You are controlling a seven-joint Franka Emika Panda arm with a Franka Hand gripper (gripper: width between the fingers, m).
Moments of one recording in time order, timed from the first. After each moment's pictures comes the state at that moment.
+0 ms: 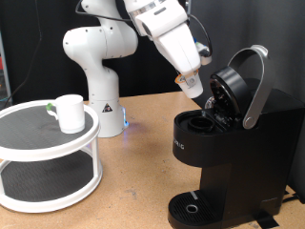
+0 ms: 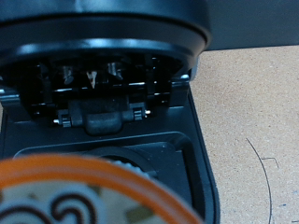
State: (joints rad) arm 0.11 -0.19 -0.11 -2.20 0.53 2.10 -0.90
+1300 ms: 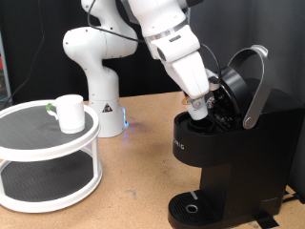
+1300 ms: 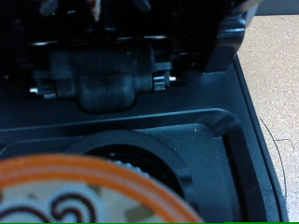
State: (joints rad) arm 0.11 -0.18 -0.02 -2.32 0.50 2.29 -0.87
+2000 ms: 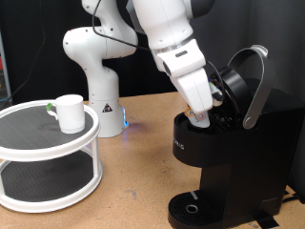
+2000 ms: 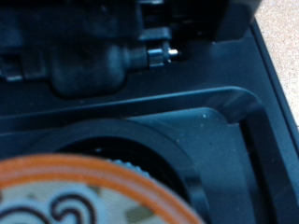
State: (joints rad) arm 0.11 -0.11 0.00 -2.30 0.48 2.30 -0.82
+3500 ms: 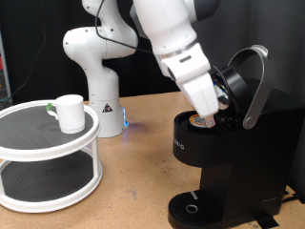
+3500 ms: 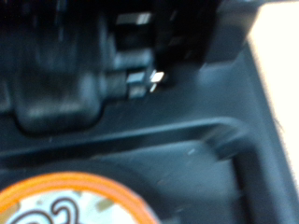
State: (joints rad) arm 0.11 -0.08 0.01 -2.28 0.55 2.30 -0.86
